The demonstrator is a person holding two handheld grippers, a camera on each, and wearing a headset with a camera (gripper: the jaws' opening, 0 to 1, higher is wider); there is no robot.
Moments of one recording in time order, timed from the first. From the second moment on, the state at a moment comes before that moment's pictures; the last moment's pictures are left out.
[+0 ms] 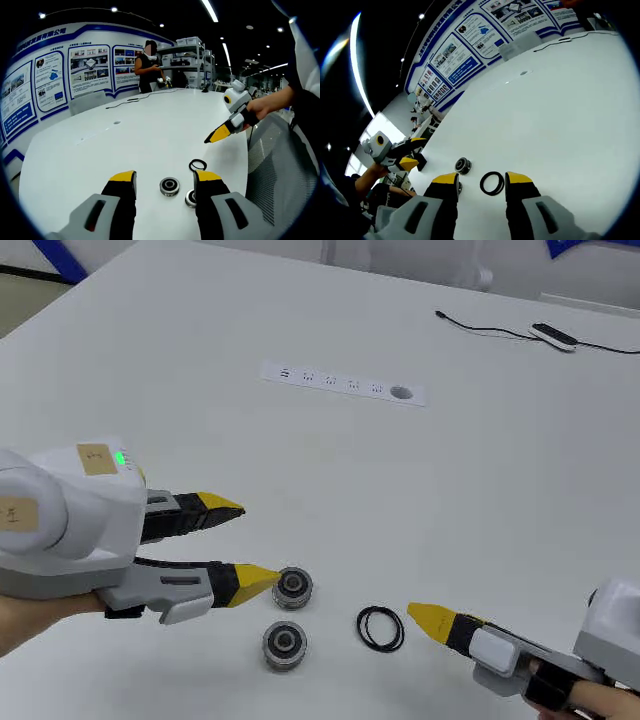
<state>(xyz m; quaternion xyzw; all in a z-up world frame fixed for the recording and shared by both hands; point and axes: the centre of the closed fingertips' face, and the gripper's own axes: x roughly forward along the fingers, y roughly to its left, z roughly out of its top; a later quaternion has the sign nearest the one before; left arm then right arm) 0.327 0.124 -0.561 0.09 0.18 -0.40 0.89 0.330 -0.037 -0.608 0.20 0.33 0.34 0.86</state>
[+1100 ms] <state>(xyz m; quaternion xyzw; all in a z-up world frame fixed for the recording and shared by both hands) 0.288 0.183 -0.579 0.06 0.21 -0.31 0.93 0.313 -0.064 -0.613 -0.05 0.30 0.38 0.87</state>
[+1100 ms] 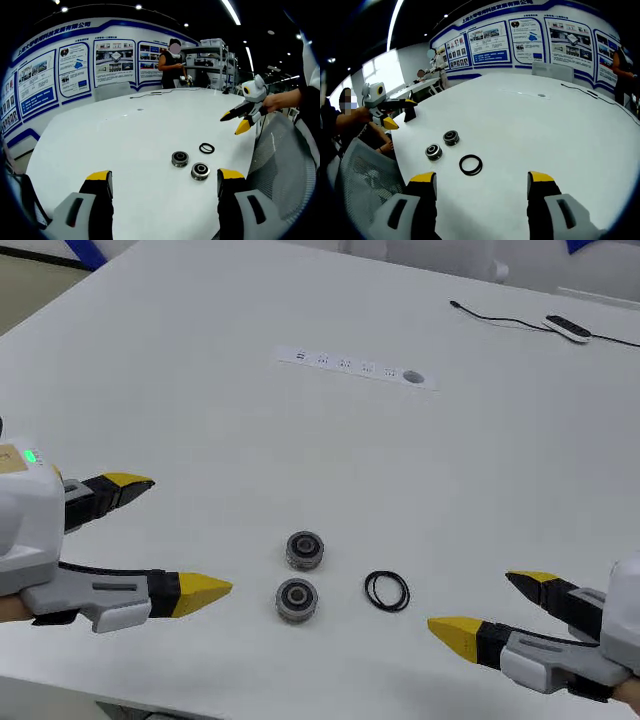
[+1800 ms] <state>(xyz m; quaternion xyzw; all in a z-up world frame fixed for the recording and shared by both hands) 0.279 0.176 -0.592 0.05 0.22 -0.31 0.92 0.317 -0.064 -0.616 -0.03 0.31 0.37 0.88</state>
